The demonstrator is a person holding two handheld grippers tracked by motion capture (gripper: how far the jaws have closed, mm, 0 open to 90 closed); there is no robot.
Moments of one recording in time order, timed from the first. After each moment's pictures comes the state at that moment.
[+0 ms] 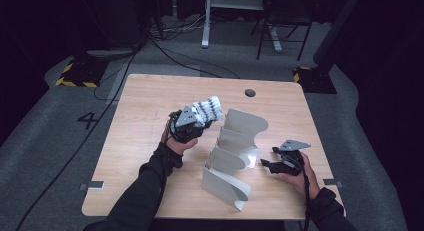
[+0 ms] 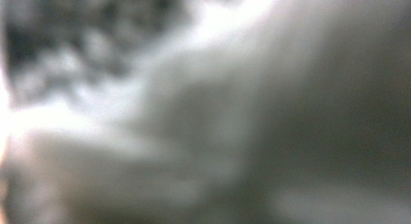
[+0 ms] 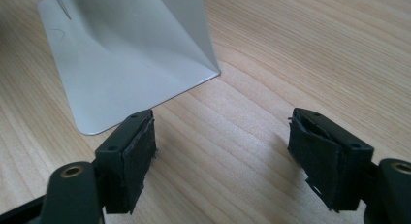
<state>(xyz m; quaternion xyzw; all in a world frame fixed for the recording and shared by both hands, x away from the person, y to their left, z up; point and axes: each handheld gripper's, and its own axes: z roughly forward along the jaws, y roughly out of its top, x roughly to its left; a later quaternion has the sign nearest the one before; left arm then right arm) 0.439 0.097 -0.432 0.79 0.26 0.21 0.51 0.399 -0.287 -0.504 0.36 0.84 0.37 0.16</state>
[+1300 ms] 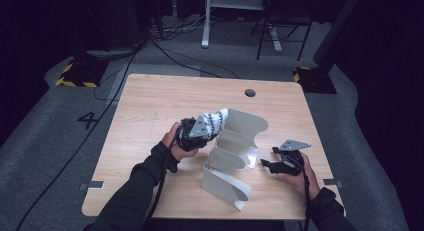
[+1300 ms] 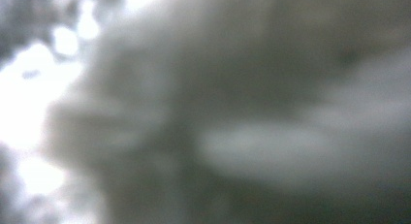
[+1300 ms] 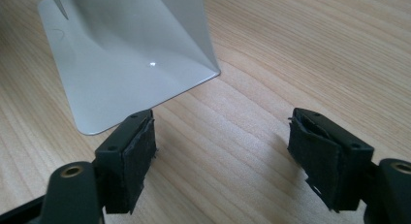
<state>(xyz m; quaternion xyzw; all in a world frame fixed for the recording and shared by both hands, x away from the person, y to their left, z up) 0.412 0.082 -0.436 0.88 0.16 0.19 0.41 0.399 -0.287 -0.504 0.36 0.84 0.37 0.16</state>
